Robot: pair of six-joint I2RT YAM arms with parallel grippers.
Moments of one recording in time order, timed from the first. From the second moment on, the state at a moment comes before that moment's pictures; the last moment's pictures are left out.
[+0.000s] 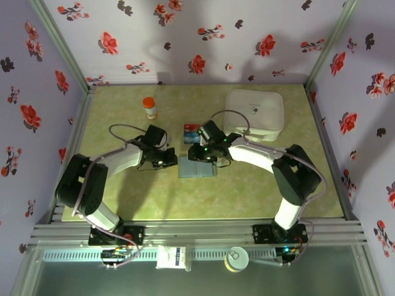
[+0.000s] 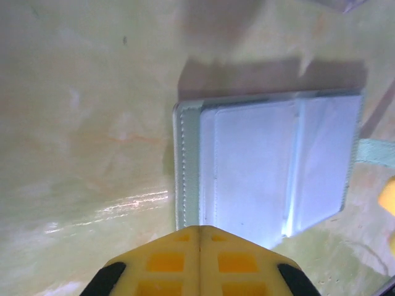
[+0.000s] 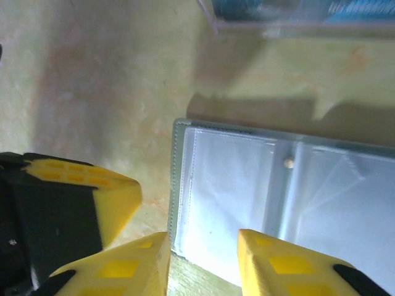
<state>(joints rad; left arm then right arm) -0.50 1.57 0.87 -0.39 0.36 -0.62 0.75 1.72 1.13 -0.37 -0.26 0.70</state>
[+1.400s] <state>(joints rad) -0.07 1.27 0.63 -0.07 -0.39 -0.21 0.10 1.39 0.49 0.27 0.39 0.10</state>
